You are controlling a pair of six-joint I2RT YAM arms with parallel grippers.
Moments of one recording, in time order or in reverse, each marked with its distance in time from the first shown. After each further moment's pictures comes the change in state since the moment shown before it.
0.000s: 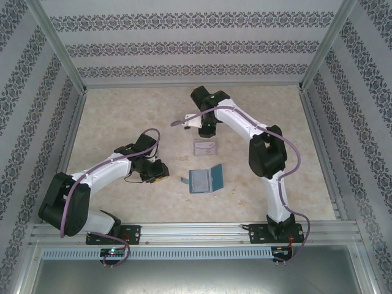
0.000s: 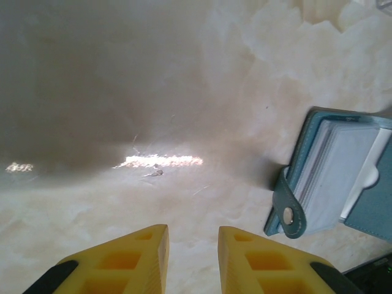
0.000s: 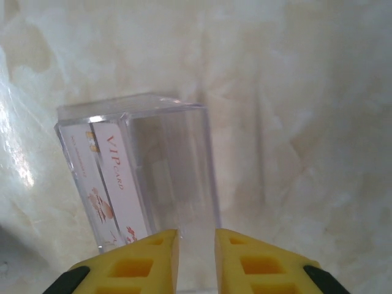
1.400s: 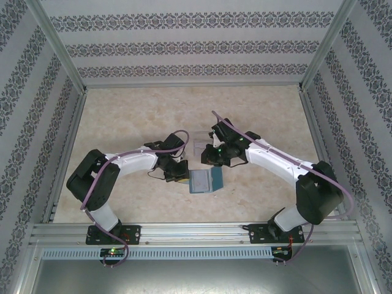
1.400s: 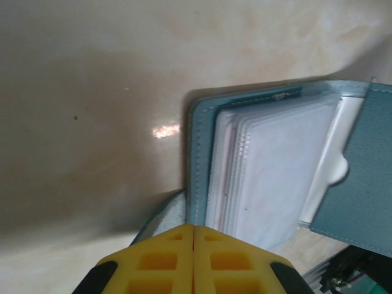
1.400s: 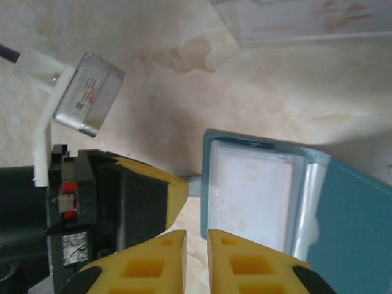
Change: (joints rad) left arm -0.210 0.303 0.173 0.130 0.066 -0.044; right arm 0.082 -0.645 -0.902 0.500 -0.380 1.588
